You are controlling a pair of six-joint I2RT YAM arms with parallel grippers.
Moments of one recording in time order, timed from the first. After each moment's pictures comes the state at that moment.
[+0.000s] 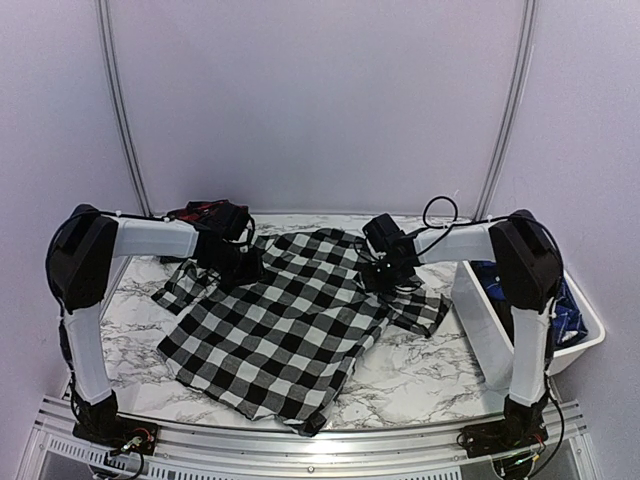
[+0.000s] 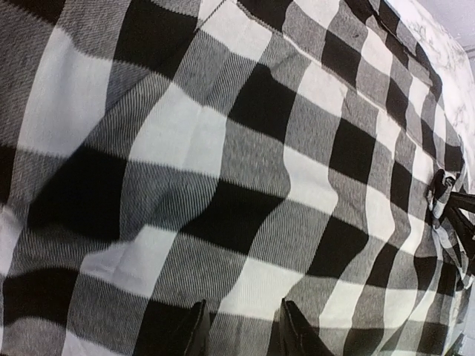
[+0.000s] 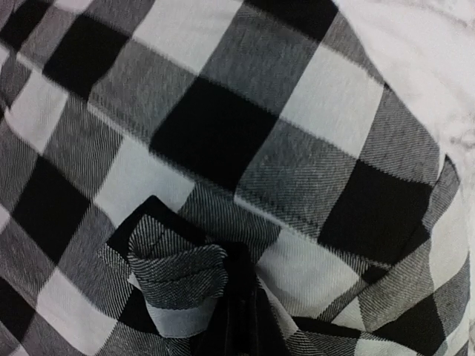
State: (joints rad) left arm -0.54 1.95 1.32 -0.35 0.13 -0.61; right arm 0.58 2.03 1.38 -0.41 0.17 0.33
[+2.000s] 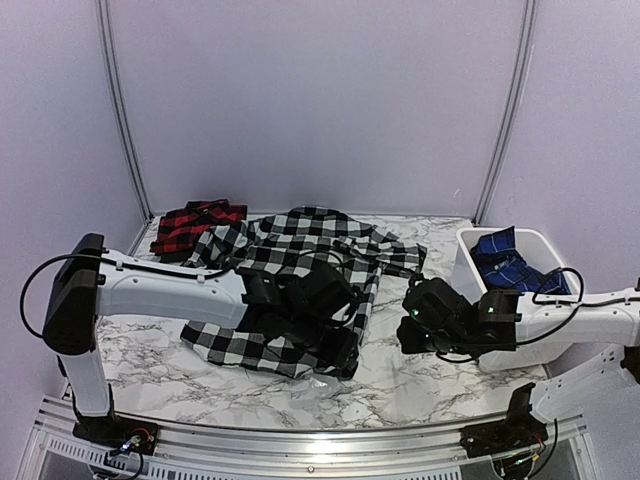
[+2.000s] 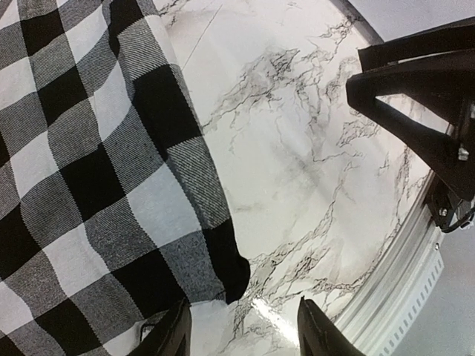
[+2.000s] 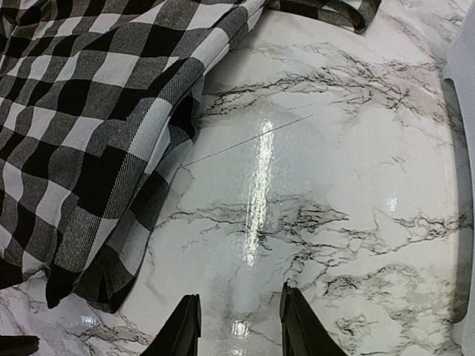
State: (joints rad) left arm -1.20 1.89 1.41 -0.47 0.00 -0.56; right arm 1.02 1.19 0.71 -0.51 0.43 0.82
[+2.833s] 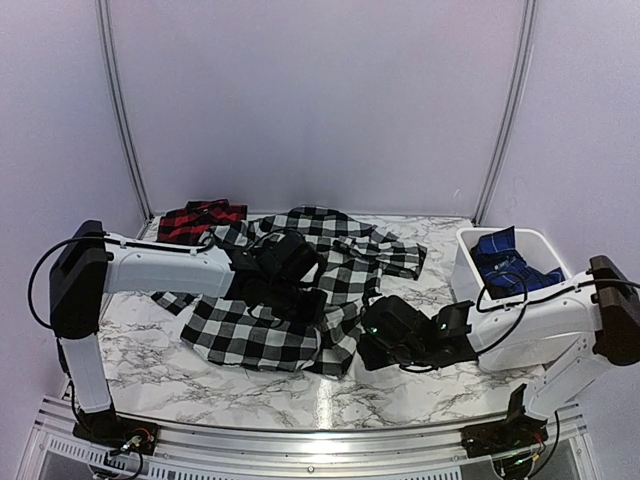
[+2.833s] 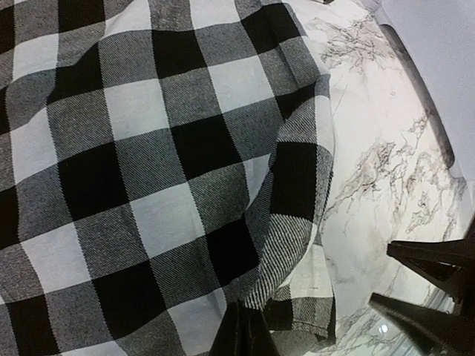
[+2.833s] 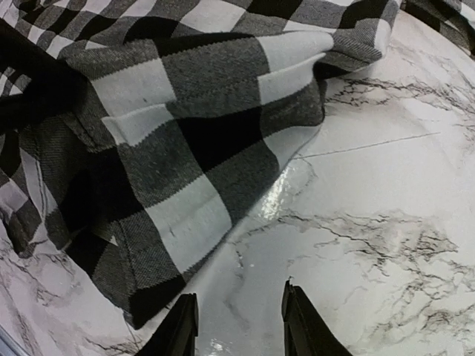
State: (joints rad) left arm -1.00 1.91 1.38 -0.40 0.01 -0.57; right arm 1.12 1.45 0.76 -0.28 0.38 0.72
